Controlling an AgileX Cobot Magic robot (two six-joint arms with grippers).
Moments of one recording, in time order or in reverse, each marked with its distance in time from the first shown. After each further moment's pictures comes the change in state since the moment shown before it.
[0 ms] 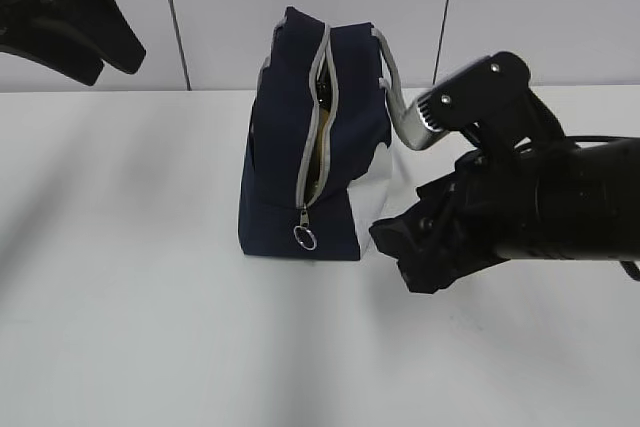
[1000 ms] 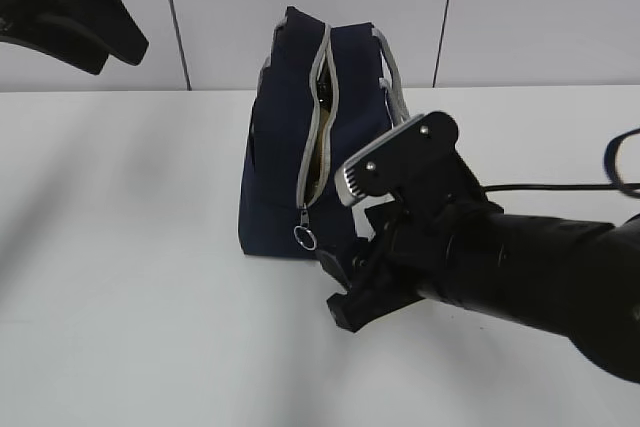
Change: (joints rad) left arm 0.000 0.002 0.000 0.007 -0.054 0.031; right arm 0.165 0.187 0.056 -0.294 -0.413 0.394
